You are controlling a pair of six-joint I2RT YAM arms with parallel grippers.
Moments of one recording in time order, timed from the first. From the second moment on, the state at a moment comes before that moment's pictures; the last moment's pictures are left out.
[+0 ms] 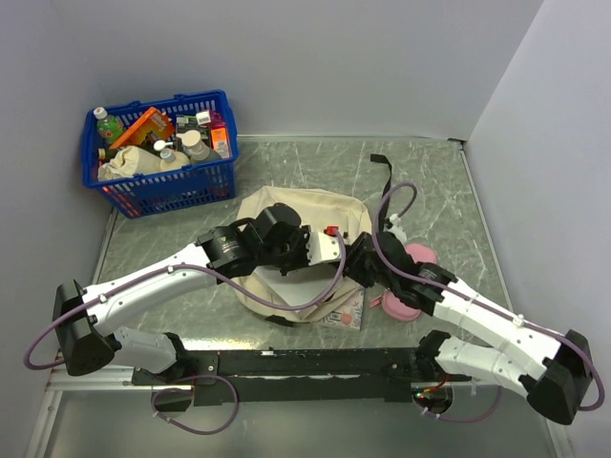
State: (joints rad) left arm -1.02 1.32 1.22 -0.56 0.09 0.50; right arm 0.80 0.95 0.71 -0.44 0.23 1.24
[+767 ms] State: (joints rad) left arm -1.02 1.37 1.27 -0.56 0.09 0.49; right arm 0.76 0.94 0.66 -0.47 0.09 0.91
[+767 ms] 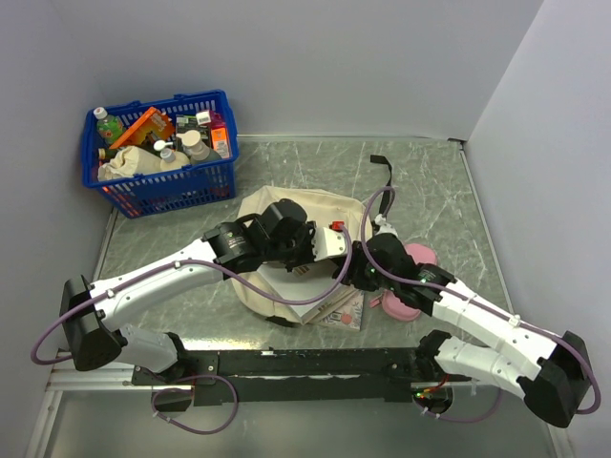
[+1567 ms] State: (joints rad) left arm -1.02 1.39 1.31 -0.56 0.08 0.47; right arm 0.88 0.93 0.74 -0.58 -0.12 0.86
